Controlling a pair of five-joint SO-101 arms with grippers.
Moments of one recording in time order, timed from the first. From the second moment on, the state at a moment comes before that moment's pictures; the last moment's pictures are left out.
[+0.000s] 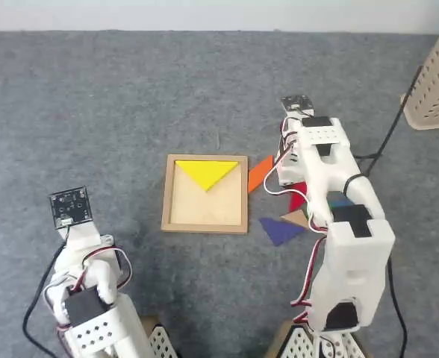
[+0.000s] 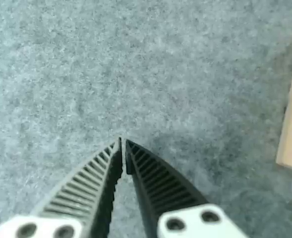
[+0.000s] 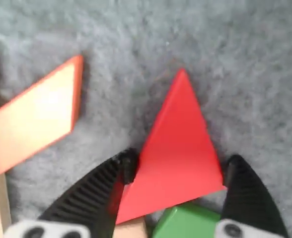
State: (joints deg) left arm -31.7 -103.7 97.1 72.0 -4.0; right arm -9.9 27.3 2.4 67.9 3.1
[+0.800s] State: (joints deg) left arm -31.6 -103.7 97.1 72.0 -4.0; right arm -8.2 17.8 12.9 63.5 -7.3
